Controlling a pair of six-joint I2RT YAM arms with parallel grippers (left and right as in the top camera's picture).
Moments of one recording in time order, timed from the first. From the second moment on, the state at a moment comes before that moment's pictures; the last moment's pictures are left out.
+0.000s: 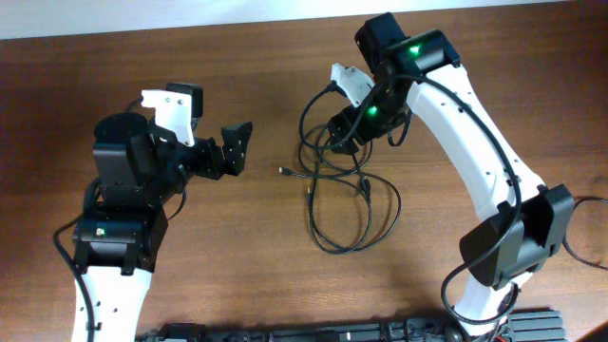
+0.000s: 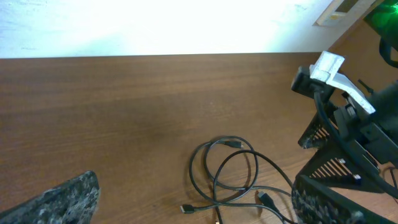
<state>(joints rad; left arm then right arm) -0.10 1.07 1.10 -0.52 0.38 -0.11 0.36 1.92 1.90 -1.41 -0.33 -0.19</state>
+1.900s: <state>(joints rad) -0.10 1.07 1.10 -0.52 0.38 -0.11 0.45 1.92 1.30 -0.93 -0.26 -0.25</state>
